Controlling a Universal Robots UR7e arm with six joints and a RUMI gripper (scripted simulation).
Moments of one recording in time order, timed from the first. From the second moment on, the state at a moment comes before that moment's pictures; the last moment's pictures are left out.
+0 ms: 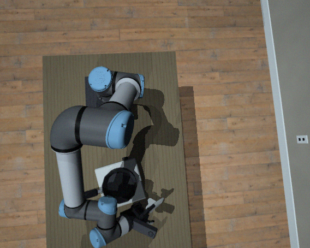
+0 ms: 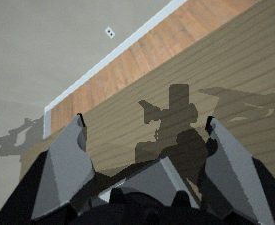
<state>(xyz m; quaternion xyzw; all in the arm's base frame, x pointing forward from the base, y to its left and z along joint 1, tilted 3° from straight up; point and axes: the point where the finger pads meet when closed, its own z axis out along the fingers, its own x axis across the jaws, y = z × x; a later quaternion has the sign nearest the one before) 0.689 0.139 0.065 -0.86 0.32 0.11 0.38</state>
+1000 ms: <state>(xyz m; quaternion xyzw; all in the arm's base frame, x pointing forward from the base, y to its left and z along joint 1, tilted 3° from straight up) 0.556 0.068 0.122 -0.82 0.55 0.10 0.15</state>
